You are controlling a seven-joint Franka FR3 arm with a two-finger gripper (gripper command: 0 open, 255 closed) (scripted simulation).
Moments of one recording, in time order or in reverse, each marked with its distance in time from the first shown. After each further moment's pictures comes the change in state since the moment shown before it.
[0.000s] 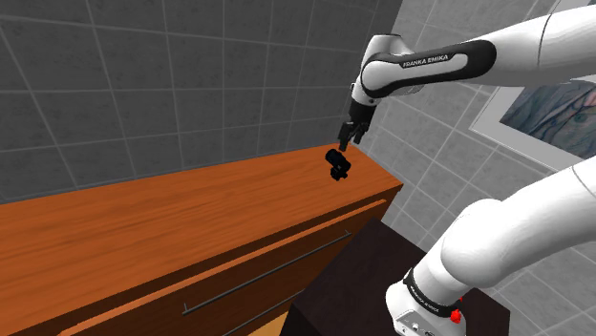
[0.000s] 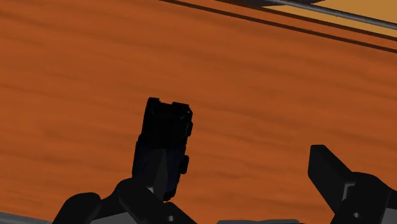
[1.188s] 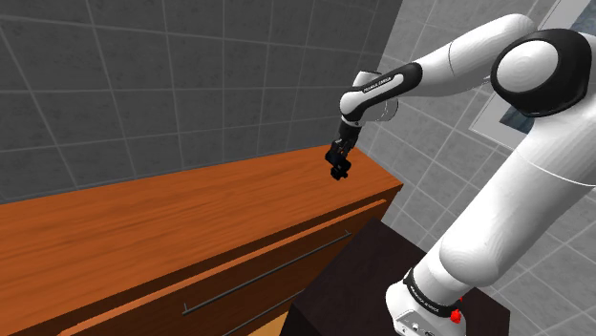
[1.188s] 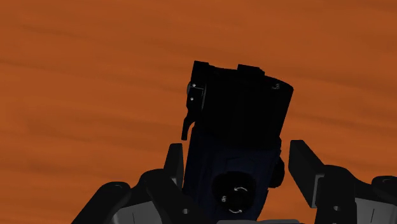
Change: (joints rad) arm -0.030 0.371 -0.104 0.076 0.129 0.308 -0.176
